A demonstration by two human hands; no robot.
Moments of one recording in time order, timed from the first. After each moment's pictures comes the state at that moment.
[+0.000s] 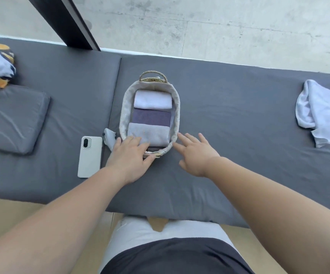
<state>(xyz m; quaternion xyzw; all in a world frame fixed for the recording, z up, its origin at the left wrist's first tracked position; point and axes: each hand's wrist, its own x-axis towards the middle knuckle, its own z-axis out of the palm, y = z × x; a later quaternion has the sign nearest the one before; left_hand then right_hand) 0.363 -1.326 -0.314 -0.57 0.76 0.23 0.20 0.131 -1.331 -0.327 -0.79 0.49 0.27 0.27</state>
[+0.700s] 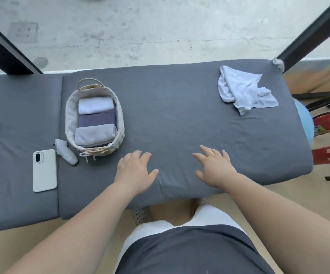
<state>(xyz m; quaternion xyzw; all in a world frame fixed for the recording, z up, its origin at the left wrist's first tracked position) 0.204 -1.208 -0.284 -0.53 0.80 0.24 0.16 -0.051 -1.143 -0.282 -0.60 0.71 0.21 0.30</state>
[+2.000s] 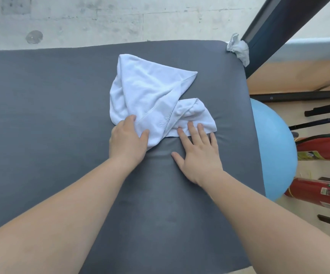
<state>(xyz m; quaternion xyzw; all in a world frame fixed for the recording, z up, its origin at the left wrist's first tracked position) -0.354 -1.341 -0.476 -0.71 0.62 0.32 -0.04 -0.539 -1.258 -0.514 -0.65 0.72 0.10 0.22</state>
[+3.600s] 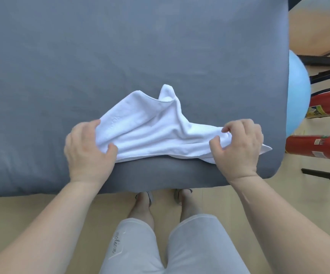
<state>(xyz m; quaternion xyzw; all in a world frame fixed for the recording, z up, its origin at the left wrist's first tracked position) -0.118 -1.124 -0.472 -0.74 0.62 0.25 -0.11 -0.434 -1.073 -0.467 -0.56 0.80 -0.20 0.05</state>
